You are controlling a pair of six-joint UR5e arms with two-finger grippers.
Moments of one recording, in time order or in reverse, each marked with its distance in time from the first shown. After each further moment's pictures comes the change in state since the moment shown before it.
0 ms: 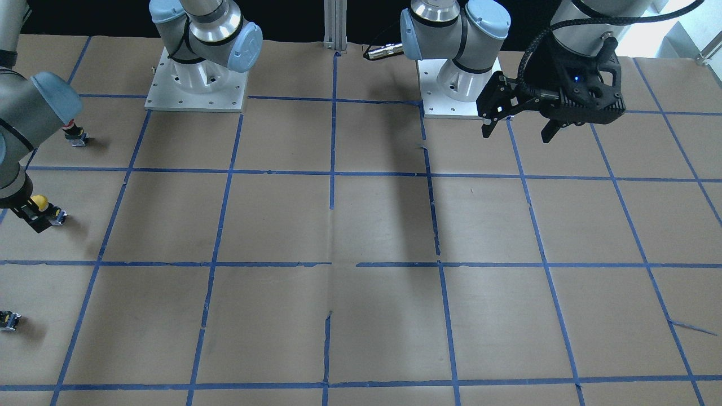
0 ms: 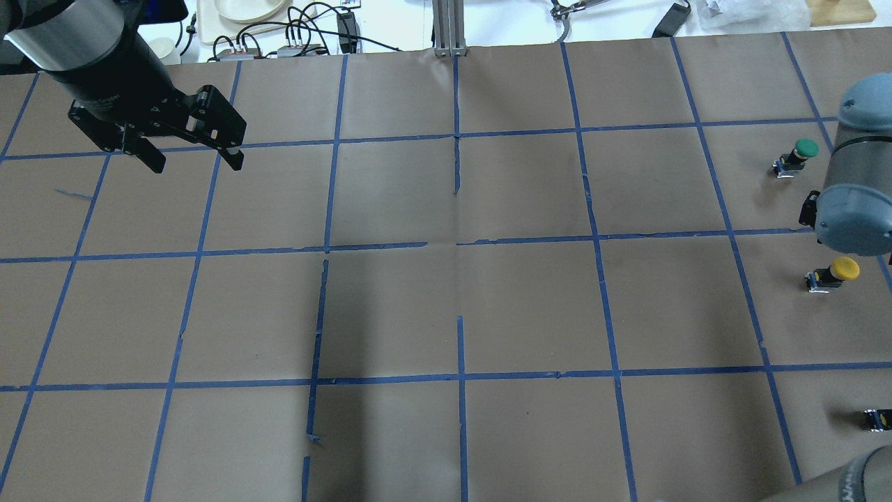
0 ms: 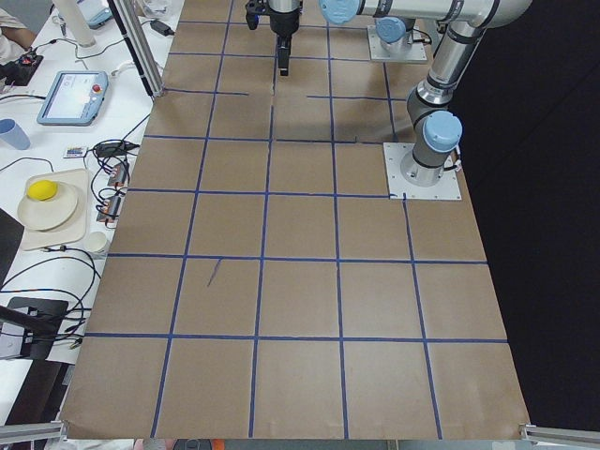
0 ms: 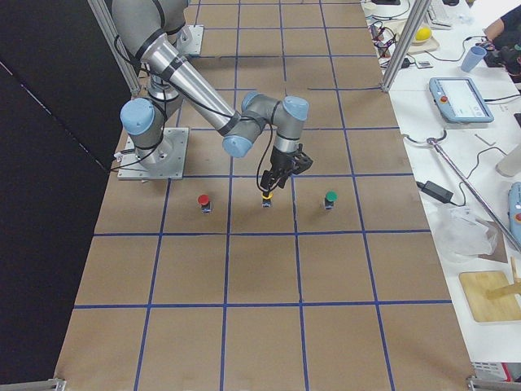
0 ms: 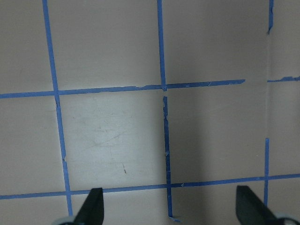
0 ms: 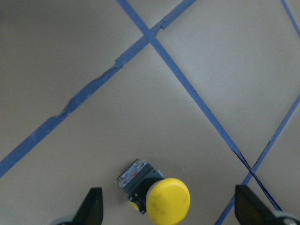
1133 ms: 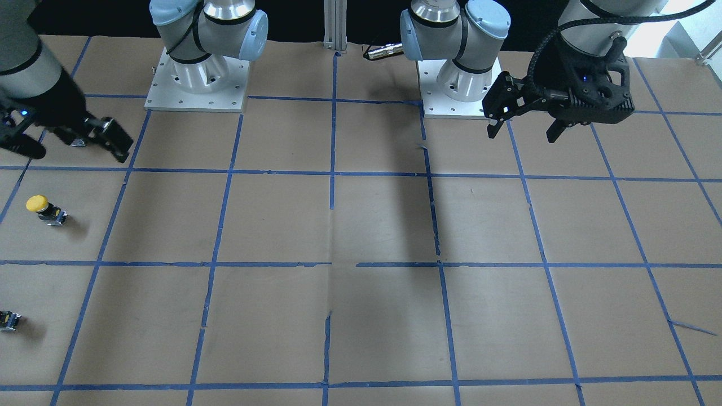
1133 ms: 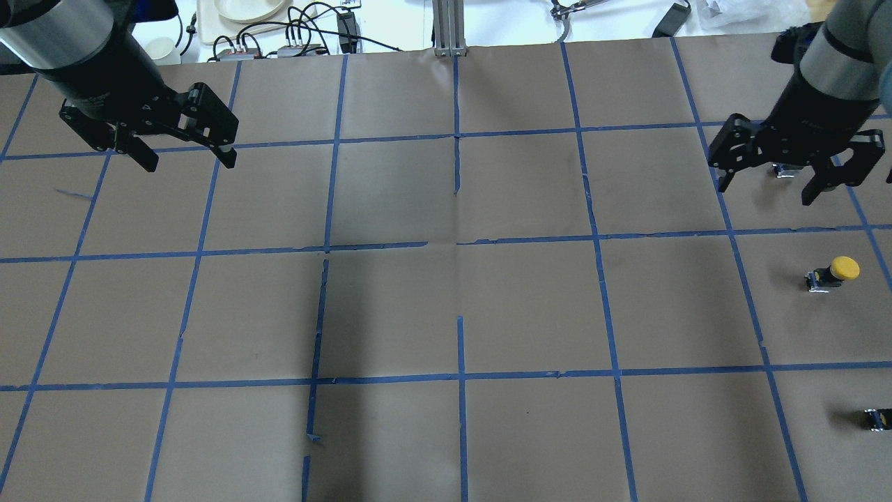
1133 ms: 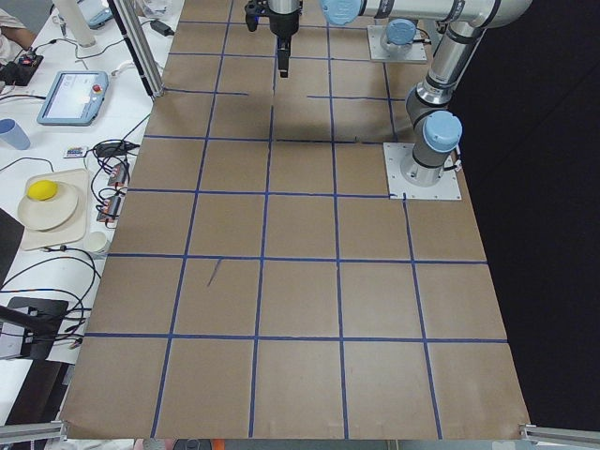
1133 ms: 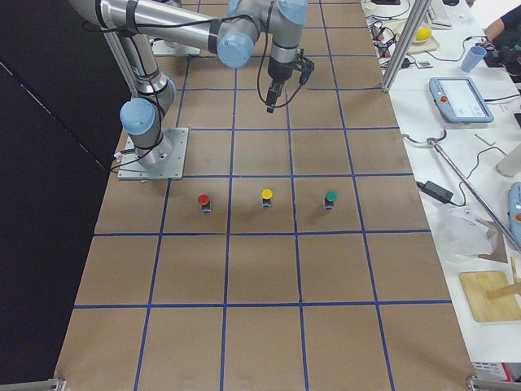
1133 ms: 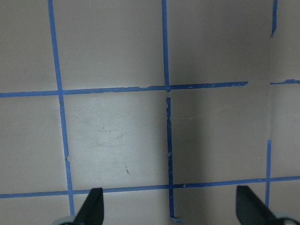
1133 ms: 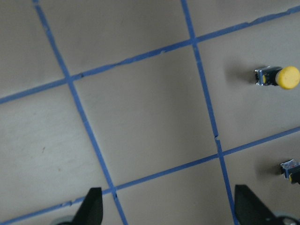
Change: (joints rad) left arm 0.017 0.002 0.000 -0.001 -0.001 0.002; right arm 0.307 -0.316 -0.261 0.704 0.356 -0.134
